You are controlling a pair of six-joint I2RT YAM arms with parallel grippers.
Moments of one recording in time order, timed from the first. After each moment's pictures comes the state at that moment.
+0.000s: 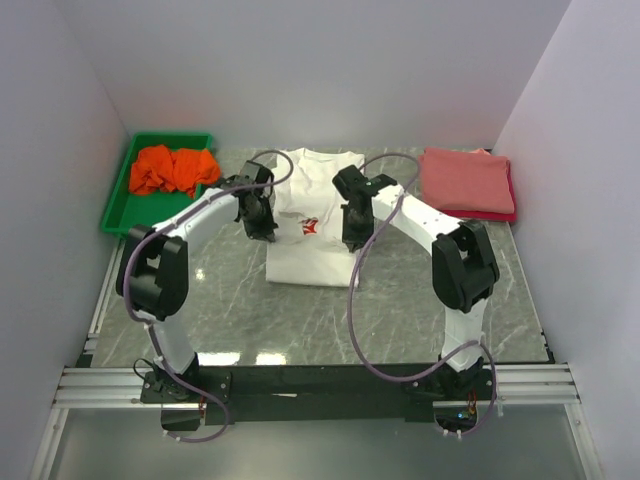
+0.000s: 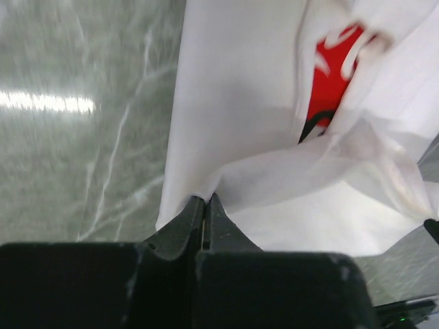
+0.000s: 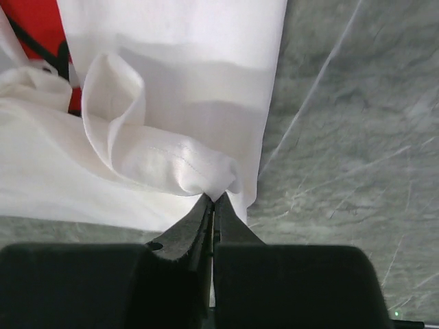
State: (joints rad) left arm -0.40 1.81 1.38 -0.72 0.04 -0.62; right arm 0.56 1.92 1.56 -0.95 0.07 0.61
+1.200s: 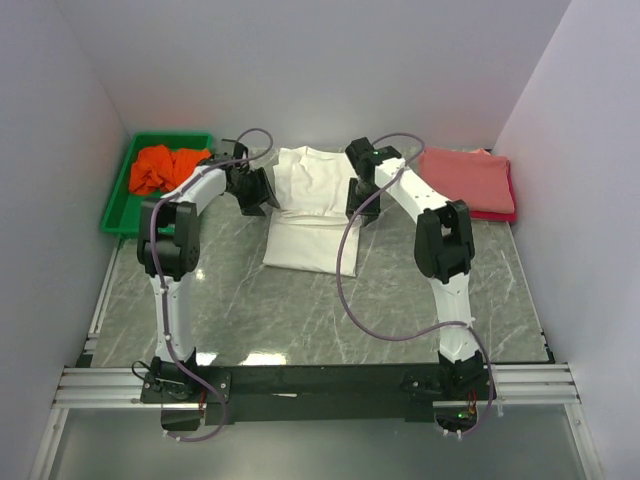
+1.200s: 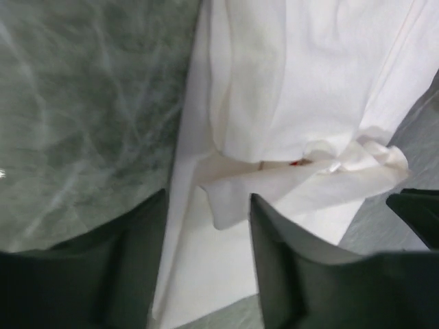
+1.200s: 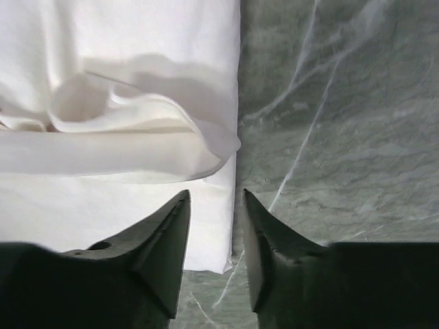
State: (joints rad) left arm -0.18 2.19 1.74 -0.63 0.39 -0.52; right arm 0.40 2.24 1.98 -1.09 0.04 0.54
